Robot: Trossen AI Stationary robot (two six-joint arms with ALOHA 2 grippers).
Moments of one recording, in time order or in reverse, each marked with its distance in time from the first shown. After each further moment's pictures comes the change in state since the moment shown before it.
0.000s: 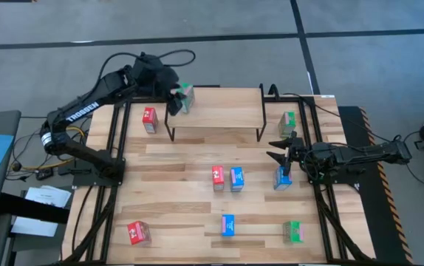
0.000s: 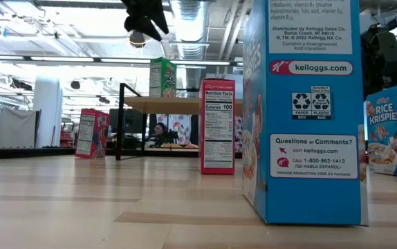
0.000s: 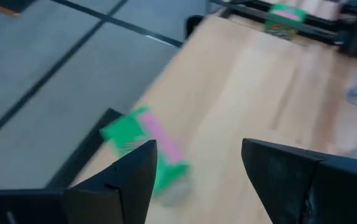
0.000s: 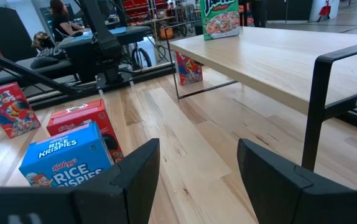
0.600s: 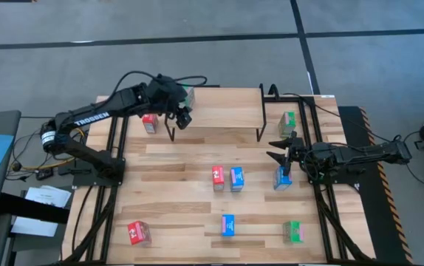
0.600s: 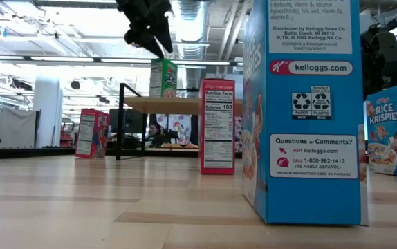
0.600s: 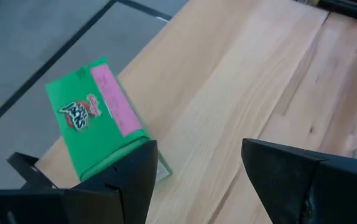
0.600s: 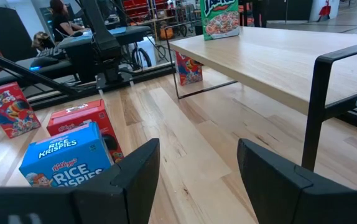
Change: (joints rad) left arm -0.111 0.001 -0.192 0.134 -0.175 -0.094; right arm 0.000 0.000 0.000 0.000 0.000 0.000
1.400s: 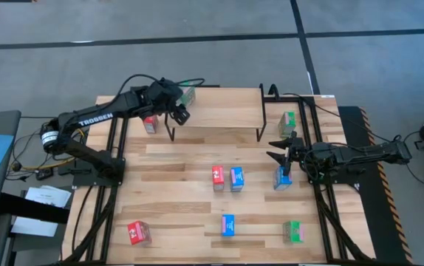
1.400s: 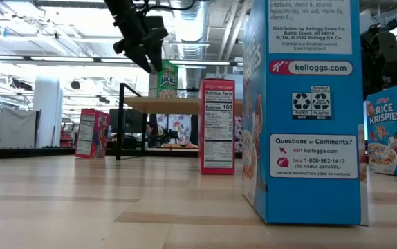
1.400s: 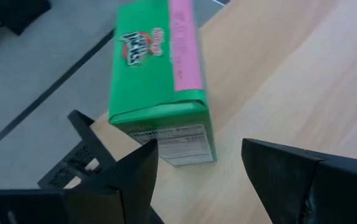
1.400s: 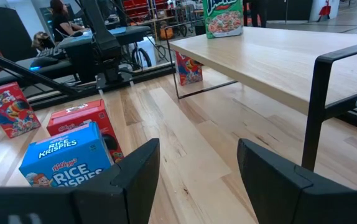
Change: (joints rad) left arm 0.046 0.000 -0.100 0.024 -0.183 -0.037; right arm 0.000 0.000 0.000 0.000 0.000 0.000
